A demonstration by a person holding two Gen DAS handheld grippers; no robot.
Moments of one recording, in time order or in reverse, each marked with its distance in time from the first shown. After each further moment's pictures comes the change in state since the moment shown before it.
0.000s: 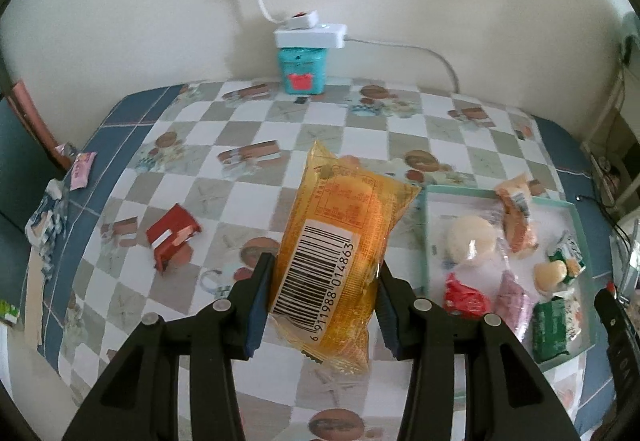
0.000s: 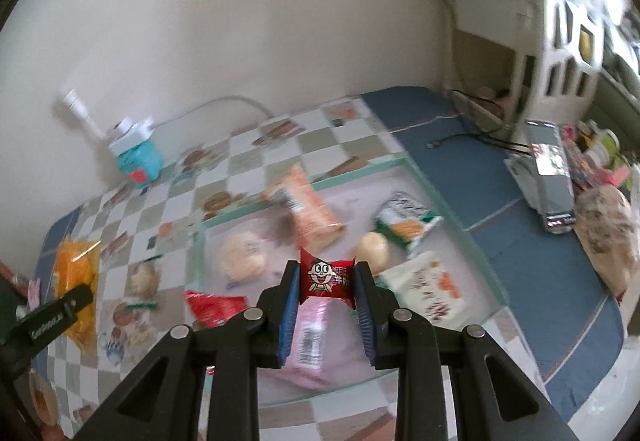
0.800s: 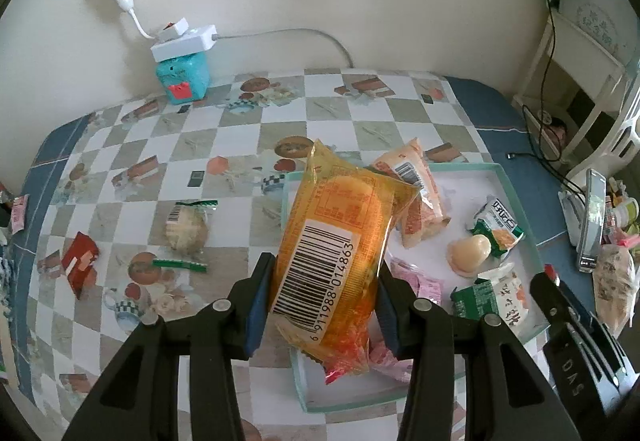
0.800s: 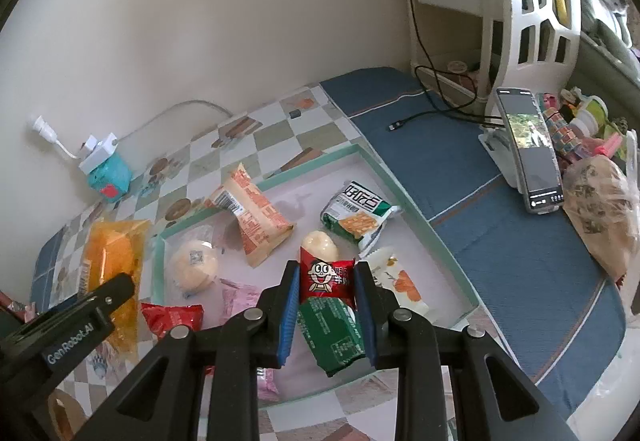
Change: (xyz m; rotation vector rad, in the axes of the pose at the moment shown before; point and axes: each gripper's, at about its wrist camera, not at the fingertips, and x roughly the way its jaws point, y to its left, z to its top) left arm 0.010 -0.104 -0.003 0.153 0.032 -0.181; right arm 0.024 -0.036 0.003 0.056 0.049 -0.021
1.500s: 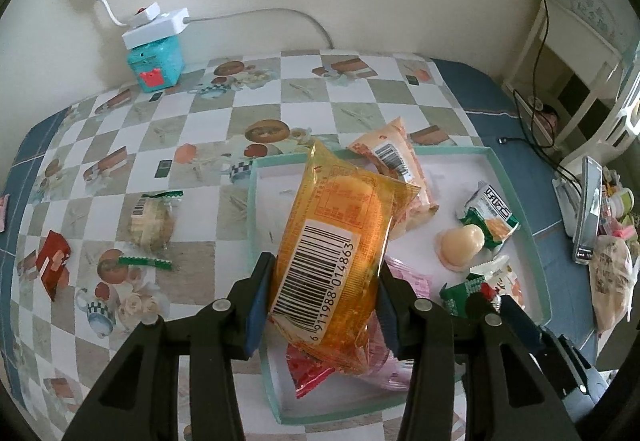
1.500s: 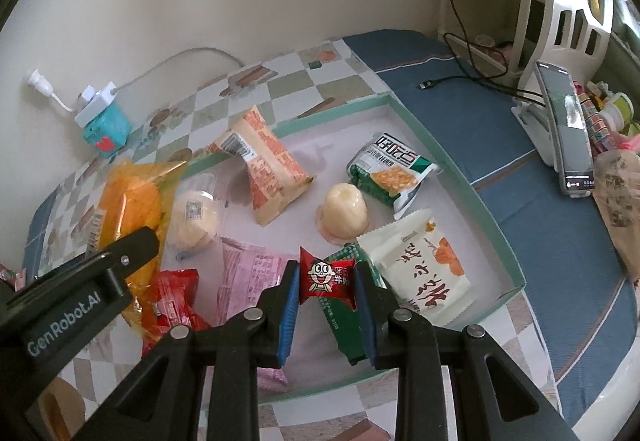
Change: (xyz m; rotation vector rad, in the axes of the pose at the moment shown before) left arm 0.023 -0.014 -0.002 0.020 0.048 -0.052; right arm 0.039 0.020 -0.019 -0.068 0.123 0.004
